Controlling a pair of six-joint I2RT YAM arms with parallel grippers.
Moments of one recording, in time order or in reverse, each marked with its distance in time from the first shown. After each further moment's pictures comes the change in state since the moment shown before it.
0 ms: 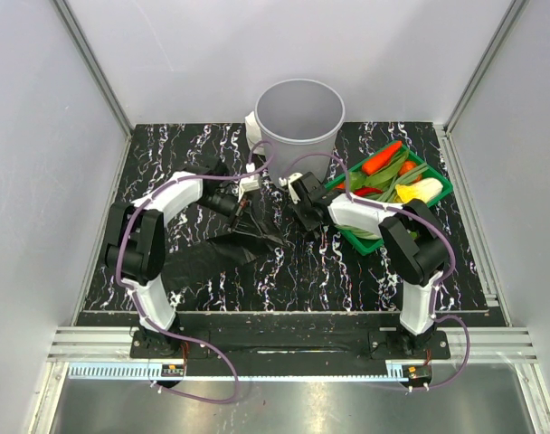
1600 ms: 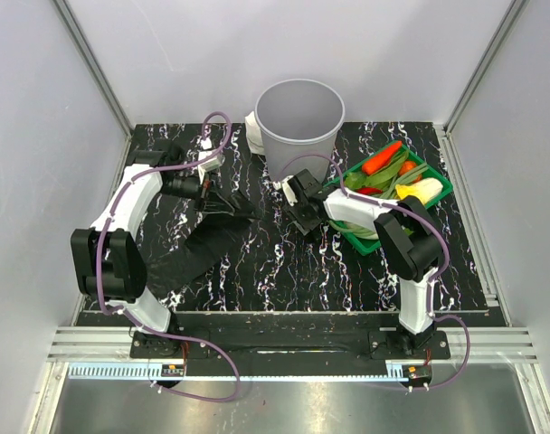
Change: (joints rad) left arm 0.232 -0.186 0.113 -0.225 0.013 0.139; right arm -0.001 0.050 0.085 -0.115 -0.070 -0.091
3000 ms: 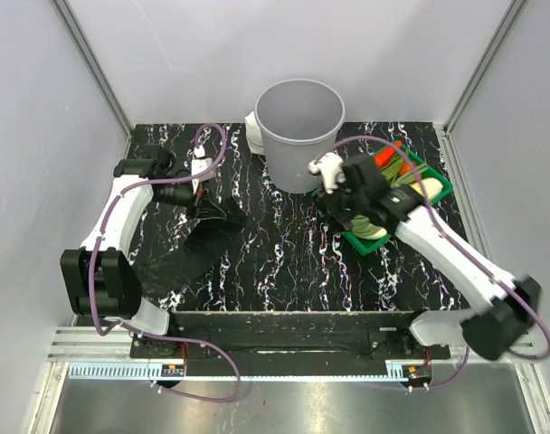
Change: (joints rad) left arm 0.040 -0.124 -0.077 -0.014 -0.060 0.061; right arm -0.019 -0.584 -0.036 -0.271 -0.084 -0.076
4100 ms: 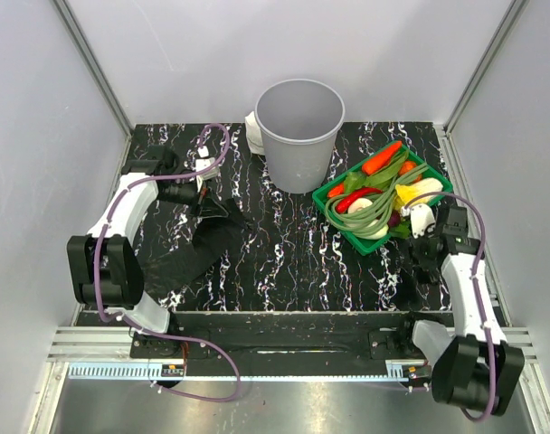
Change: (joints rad) left arm 0.000 0.068 -0.028 0.123 -0.028 -0.061; right arm -0.814 -0.448 -0.605 -0.094 -0.032 -0.388
